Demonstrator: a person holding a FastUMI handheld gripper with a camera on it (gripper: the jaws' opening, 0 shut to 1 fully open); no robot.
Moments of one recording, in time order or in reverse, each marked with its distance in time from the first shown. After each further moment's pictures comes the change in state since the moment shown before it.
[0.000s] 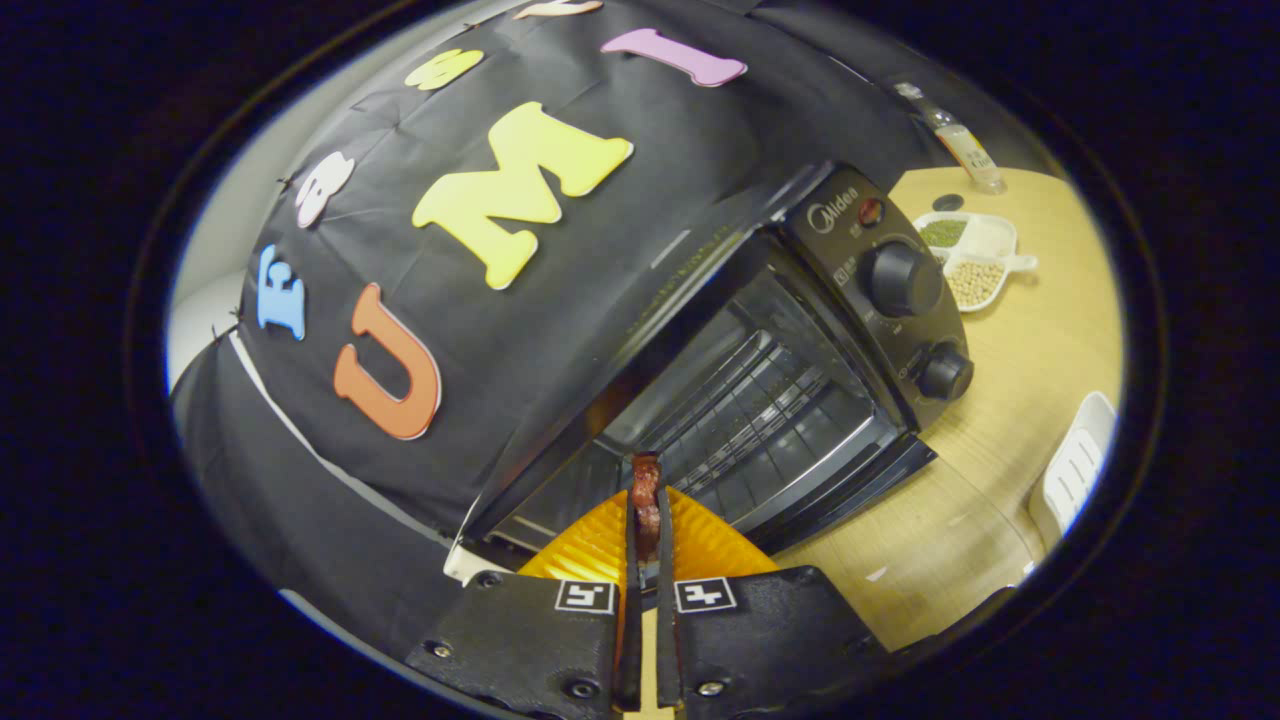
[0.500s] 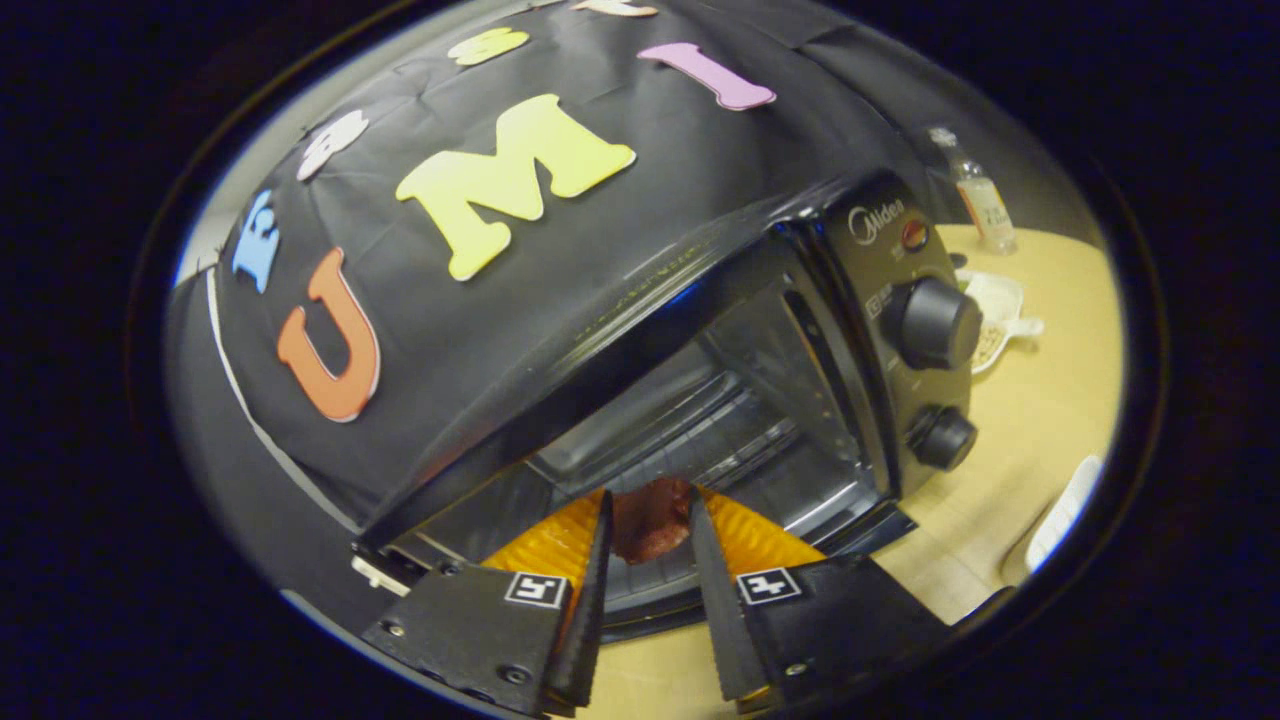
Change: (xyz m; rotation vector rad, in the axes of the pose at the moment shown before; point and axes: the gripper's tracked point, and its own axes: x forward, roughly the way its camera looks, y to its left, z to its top) arm 0.015 -0.029 0.023 -0.274 -0.082 -0.156
